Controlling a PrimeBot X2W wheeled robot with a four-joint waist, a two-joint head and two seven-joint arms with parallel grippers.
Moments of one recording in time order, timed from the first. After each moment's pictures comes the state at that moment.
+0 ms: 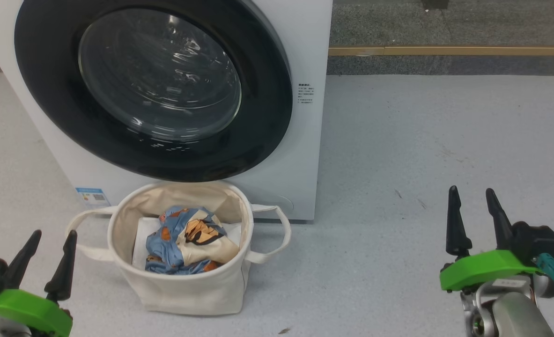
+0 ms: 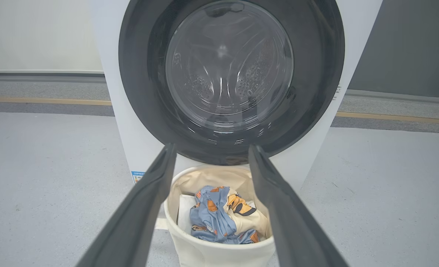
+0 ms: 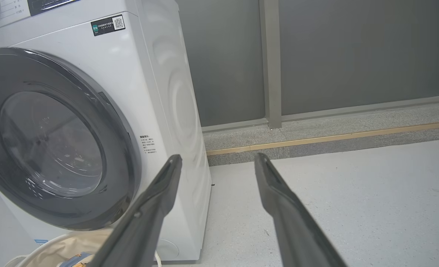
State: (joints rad) left arm -0.25 0.54 -0.25 0.48 -0.64 -0.13 -0.25; right arm -0.19 -0.10 0.03 0.30 0.25 0.13 -0.26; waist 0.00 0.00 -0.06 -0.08
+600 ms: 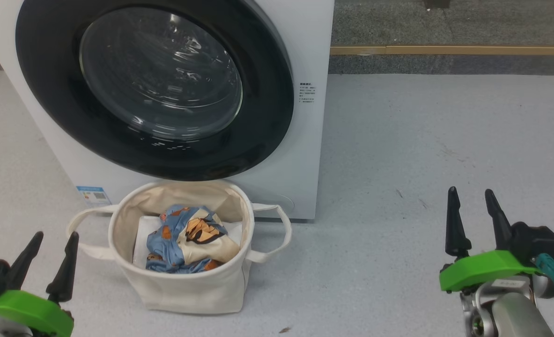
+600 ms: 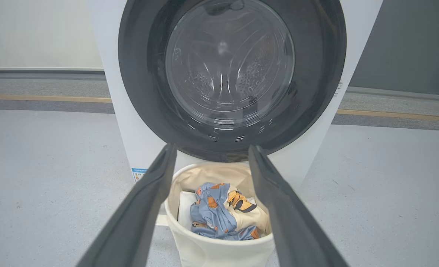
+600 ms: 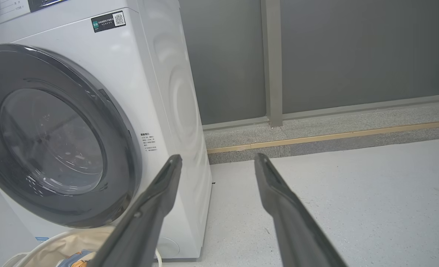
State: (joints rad) left arm -0.25 0.54 -0.26 0.49 -0.64 -0.13 -0.25; right arm -0.19 -0.10 0.03 0.30 0.25 0.13 -0.26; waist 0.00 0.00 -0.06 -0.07
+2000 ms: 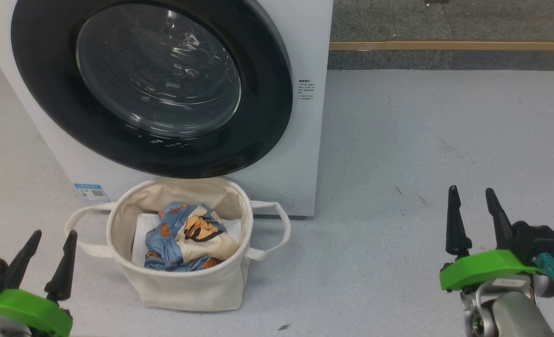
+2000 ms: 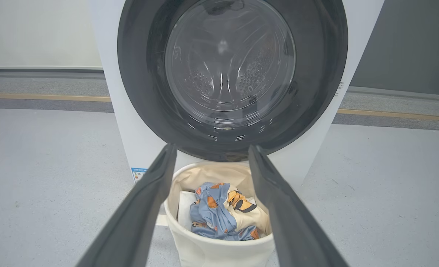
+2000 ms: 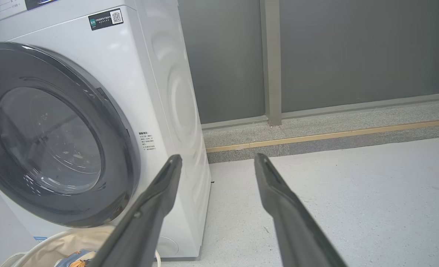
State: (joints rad) left arm -0.25 0.54 -0.25 0.48 -0.64 -0.13 -0.25; right arm -0.20 -0.10 0.03 0.30 0.25 0.13 -0.26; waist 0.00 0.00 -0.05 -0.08
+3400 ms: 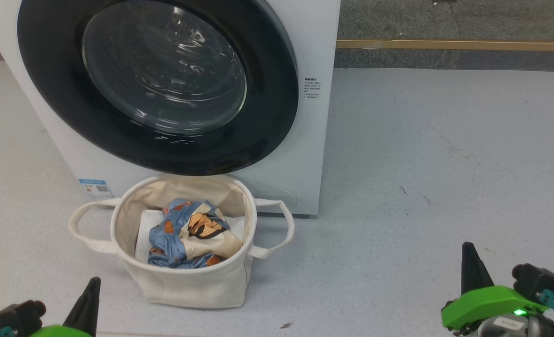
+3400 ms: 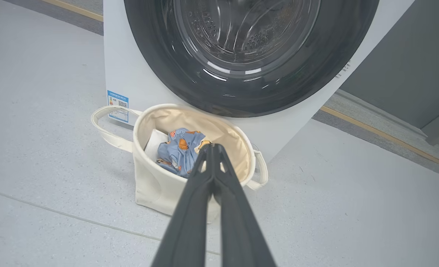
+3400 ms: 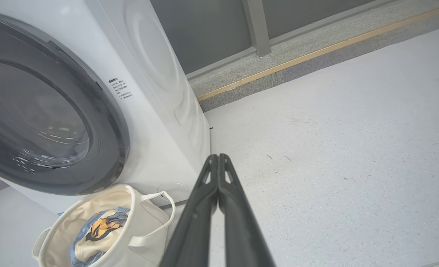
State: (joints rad) left arm -0.13 0.39 -0.24 0.50 -0.78 -0.12 -0.19; right arm -0.10 -0.08 0.01 0.39 0.45 0.13 -0.20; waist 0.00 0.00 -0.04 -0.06
